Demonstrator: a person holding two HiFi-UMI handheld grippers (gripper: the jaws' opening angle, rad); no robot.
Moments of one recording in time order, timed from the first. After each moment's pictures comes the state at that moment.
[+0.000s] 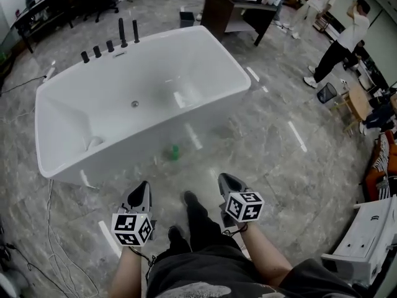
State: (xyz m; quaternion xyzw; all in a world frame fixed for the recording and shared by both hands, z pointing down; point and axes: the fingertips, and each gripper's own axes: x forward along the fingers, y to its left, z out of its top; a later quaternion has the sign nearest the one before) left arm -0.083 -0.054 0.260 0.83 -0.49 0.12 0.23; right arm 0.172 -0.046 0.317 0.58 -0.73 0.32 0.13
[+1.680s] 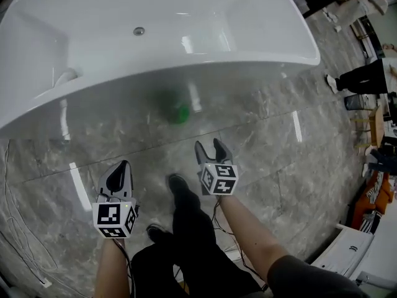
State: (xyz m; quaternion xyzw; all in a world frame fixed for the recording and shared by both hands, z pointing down) left arm -0.146 -0.114 0.603 0.75 -0.57 0.16 0.27; right arm 0.108 -0.189 0.705 0.55 -0.75 0.26 0.25
